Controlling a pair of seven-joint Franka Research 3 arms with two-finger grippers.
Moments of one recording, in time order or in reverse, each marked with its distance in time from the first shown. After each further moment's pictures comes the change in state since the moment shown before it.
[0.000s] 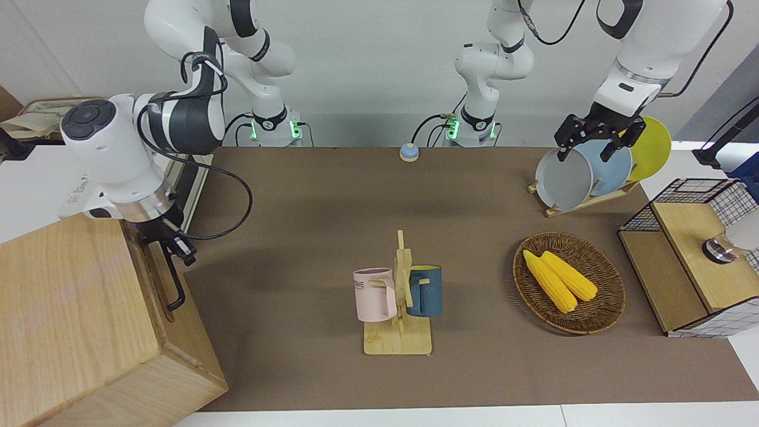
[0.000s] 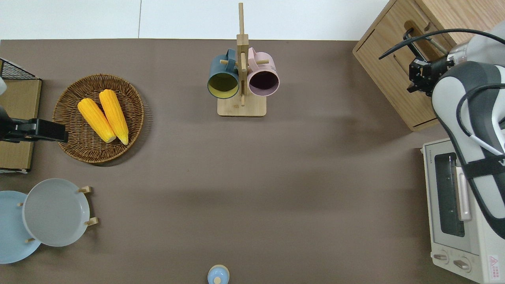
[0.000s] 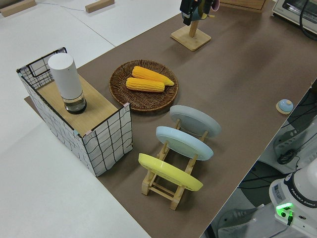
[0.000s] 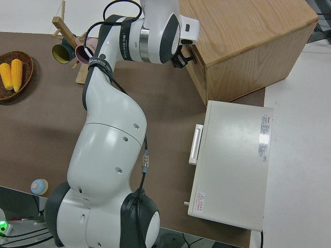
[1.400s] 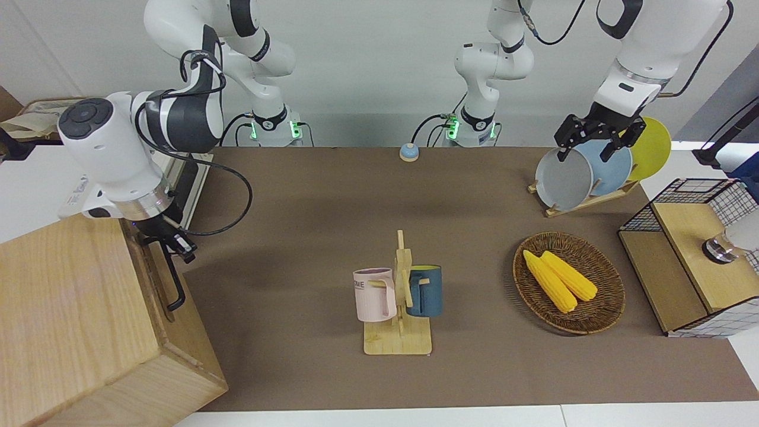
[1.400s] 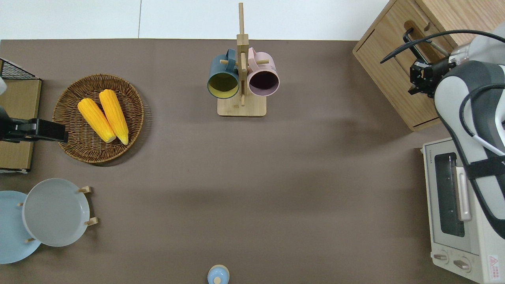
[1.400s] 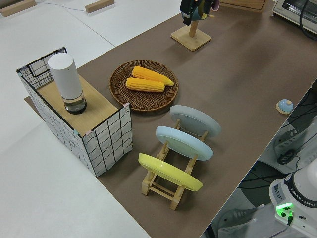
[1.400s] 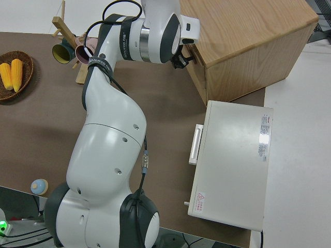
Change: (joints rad) left arm 0.000 0.000 0.000 0.000 0.000 0.000 0.000; right arm 0.005 -0.005 -0.009 0.000 0.006 -0.027 -0.041
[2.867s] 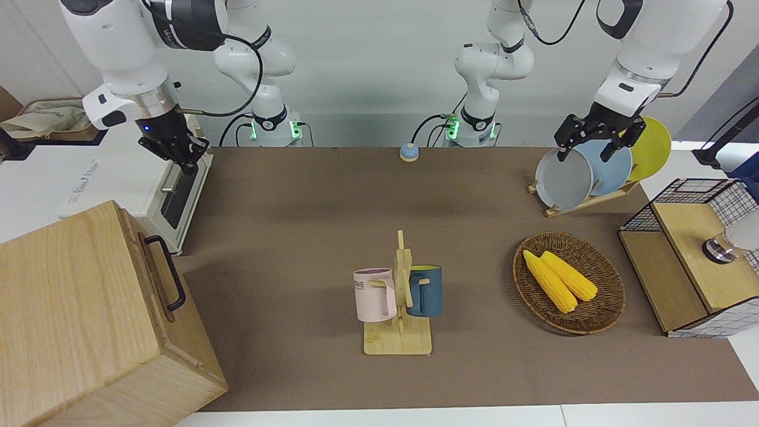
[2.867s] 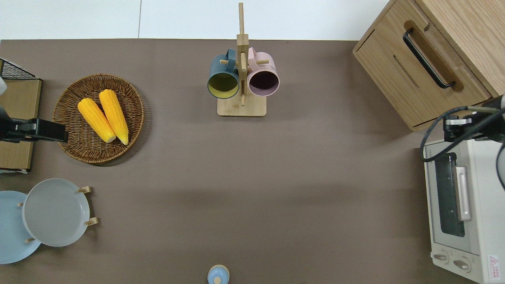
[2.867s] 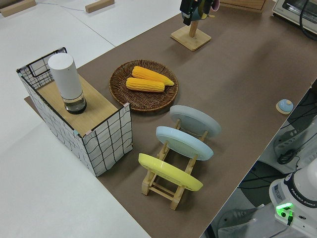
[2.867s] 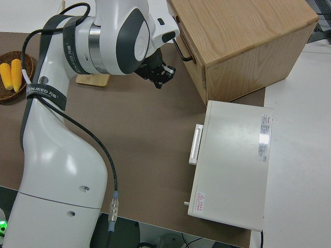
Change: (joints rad) left arm 0.000 0.000 0.000 0.000 0.000 0.000 0.000; right arm 0.019 -0.379 0.012 -0.213 -0.079 -0.273 -0.521
